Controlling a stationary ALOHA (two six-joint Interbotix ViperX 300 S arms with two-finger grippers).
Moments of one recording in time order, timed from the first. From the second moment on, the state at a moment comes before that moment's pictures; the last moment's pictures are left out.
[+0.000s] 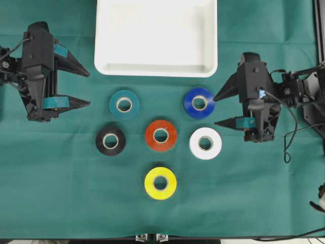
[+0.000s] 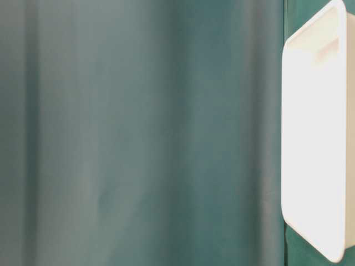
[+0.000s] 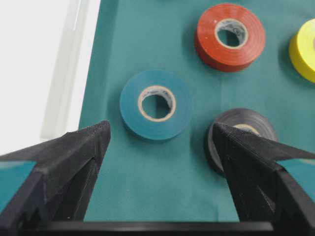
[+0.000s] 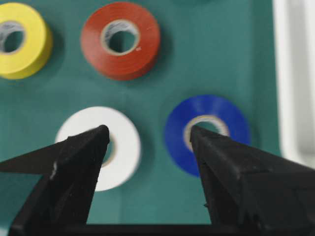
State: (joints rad) left arm 0.00 -0.50 0.95 -0.03 0.19 -0.10; right arm 0.15 -0.44 0.89 0.00 0.32 0.32
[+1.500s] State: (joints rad) left arm 0.00 -0.50 0.97 -0.03 0.19 -0.13; right arm 0.23 -0.07 0.75 -0.01 0.47 0.68
